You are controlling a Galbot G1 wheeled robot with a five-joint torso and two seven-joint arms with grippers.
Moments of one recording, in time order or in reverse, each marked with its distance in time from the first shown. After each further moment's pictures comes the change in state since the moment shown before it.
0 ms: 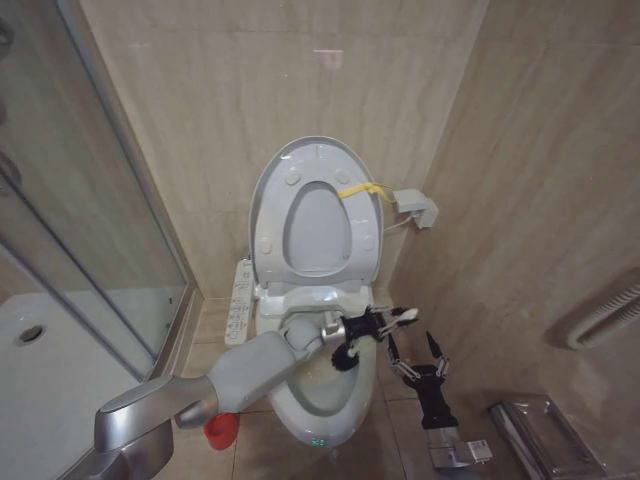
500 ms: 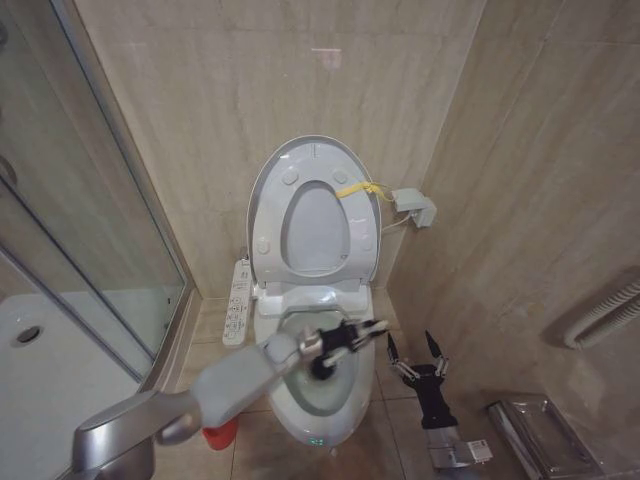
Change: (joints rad) left arm 0.031 0.060 -0.005 -0.037 -0.029 0.005 -0.013; right arm -0.004 -0.010 0.001 0.006 -0.001 0.000 0.000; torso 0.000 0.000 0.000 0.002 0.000
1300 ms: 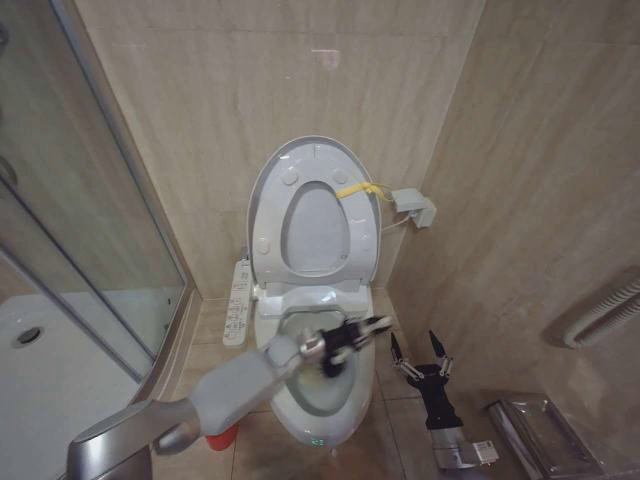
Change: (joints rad) left arm 0.058 0.009 -0.063 0.043 0.053 -0.041 -0.018; right arm -0.007 -0.017 0.001 0.009 0.015 0.000 0.000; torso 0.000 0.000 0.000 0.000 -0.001
